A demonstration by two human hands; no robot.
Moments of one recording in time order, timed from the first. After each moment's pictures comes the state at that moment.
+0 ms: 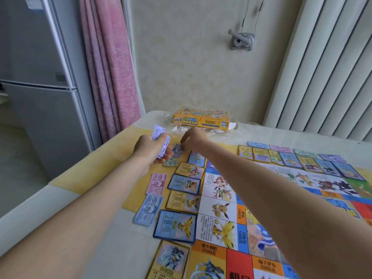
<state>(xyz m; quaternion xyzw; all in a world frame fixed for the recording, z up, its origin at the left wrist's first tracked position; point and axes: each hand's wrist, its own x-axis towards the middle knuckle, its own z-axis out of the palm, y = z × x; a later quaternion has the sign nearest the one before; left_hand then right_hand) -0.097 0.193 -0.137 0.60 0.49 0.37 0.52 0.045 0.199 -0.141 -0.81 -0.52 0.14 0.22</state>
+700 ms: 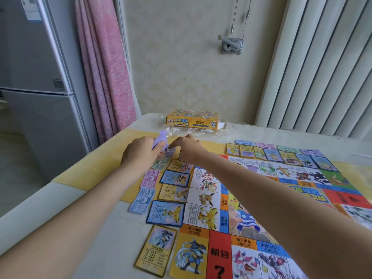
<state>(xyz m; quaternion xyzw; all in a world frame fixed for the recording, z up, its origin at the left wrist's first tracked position) -0.113 0.163 -0.130 0.83 0.46 0.28 0.12 0.029 0.134 -0.133 -0.73 -0.68 0.05 0.10</state>
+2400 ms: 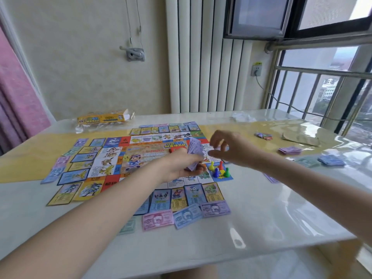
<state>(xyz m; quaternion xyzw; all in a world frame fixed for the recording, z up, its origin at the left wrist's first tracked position) 0.009 -0.163 -0.105 0.70 0.21 0.01 0.68 0.104 -0.296 -0.081 -0.83 -0.51 -0.01 0.24</state>
